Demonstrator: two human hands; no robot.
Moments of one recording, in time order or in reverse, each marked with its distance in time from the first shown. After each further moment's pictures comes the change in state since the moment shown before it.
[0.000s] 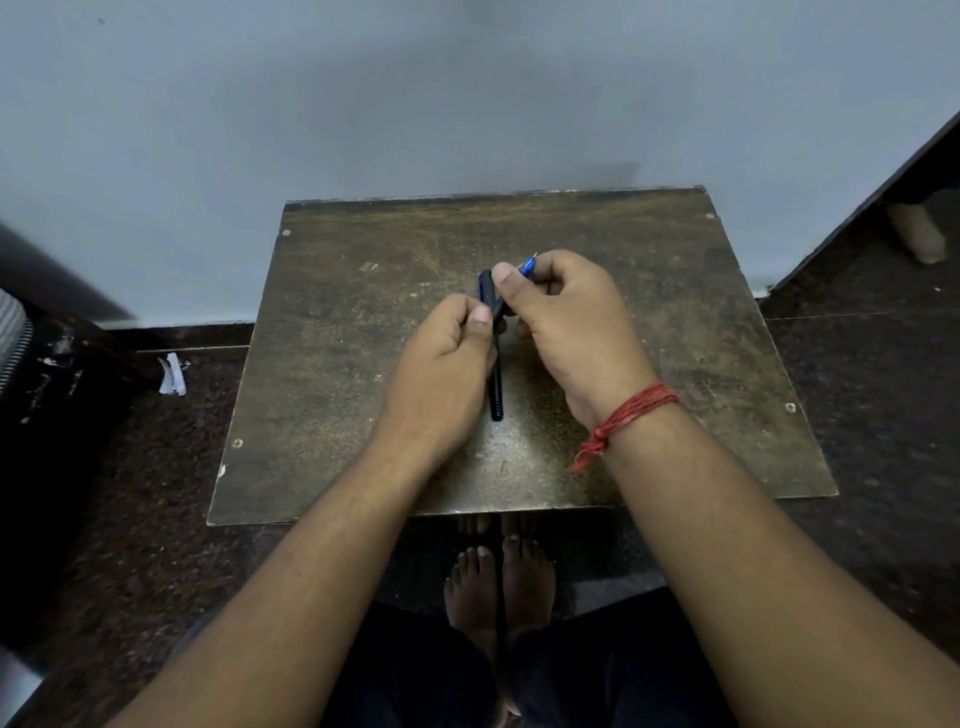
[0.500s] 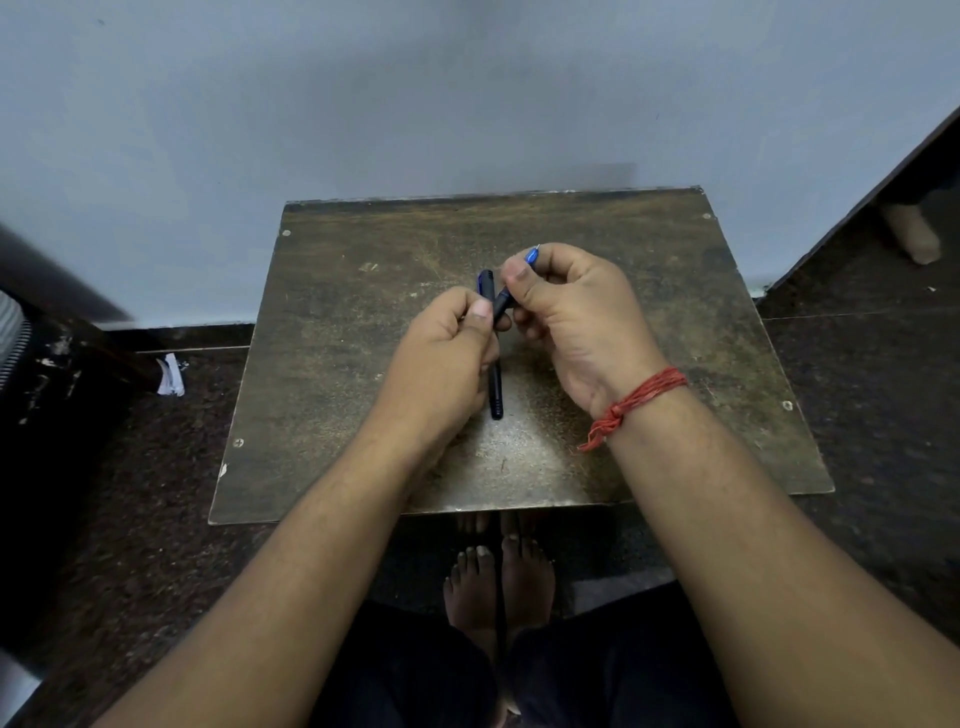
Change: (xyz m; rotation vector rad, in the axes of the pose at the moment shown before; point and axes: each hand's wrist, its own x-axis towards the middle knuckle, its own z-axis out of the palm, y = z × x) left_hand 0.004 0.005 -0.002 -0.341 -0.129 -0.104; right_hand 0.007 0.004 -0.006 0.363 -0.136 0.042
